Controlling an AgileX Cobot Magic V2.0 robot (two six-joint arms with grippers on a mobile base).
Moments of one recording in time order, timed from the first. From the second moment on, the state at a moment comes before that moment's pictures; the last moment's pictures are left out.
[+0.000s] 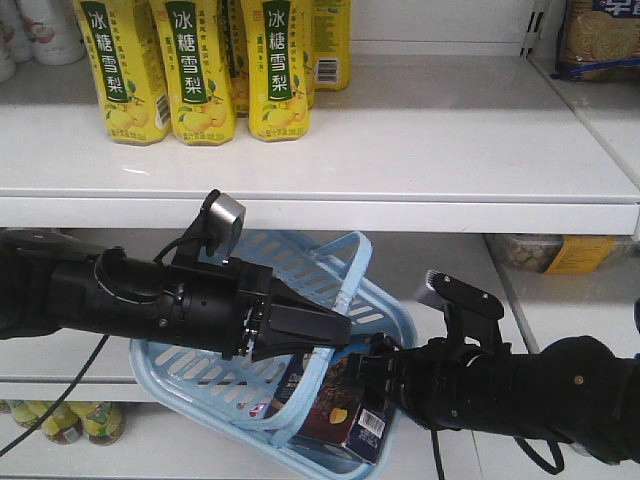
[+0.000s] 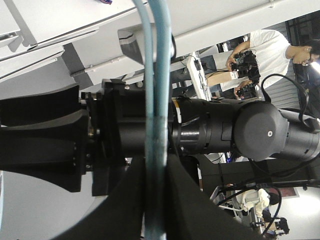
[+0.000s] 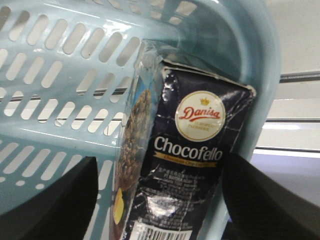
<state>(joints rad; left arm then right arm) -0.37 1.62 -0.91 -1.60 1.14 0.93 0.58 1.46 -0.60 0.95 0.14 -0.20</state>
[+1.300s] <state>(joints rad) -0.37 1.62 -0.91 -1.60 1.12 0.91 0.58 1.73 -0.81 1.24 0.33 -0.48</state>
